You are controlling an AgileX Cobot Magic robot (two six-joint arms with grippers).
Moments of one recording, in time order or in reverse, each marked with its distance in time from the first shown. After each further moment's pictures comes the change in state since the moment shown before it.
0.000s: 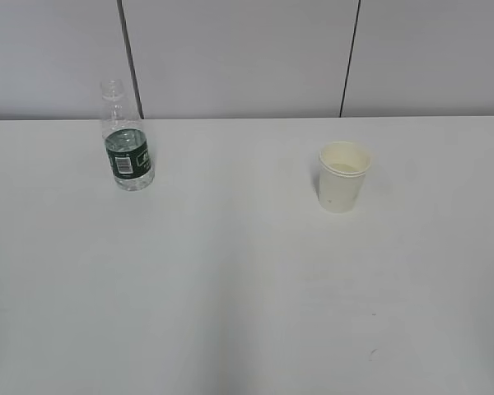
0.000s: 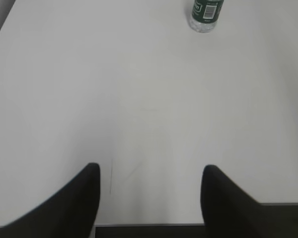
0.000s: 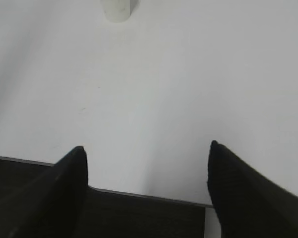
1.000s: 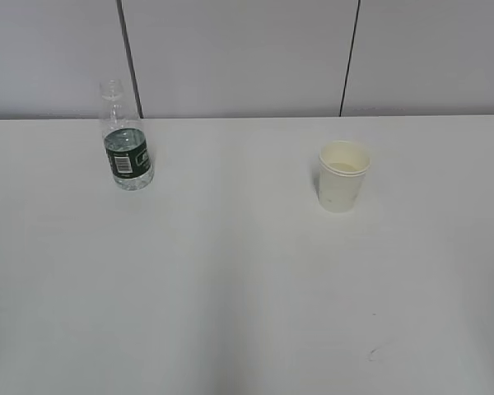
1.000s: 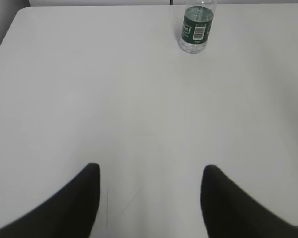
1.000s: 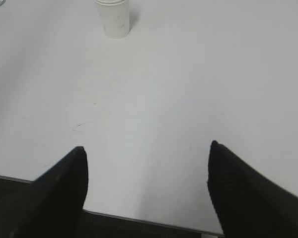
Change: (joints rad) left arm 0.000 0.000 0.056 -0.017 -0.138 0.057; right arm 0.000 0.000 0.046 -0.004 -0.106 -0.020
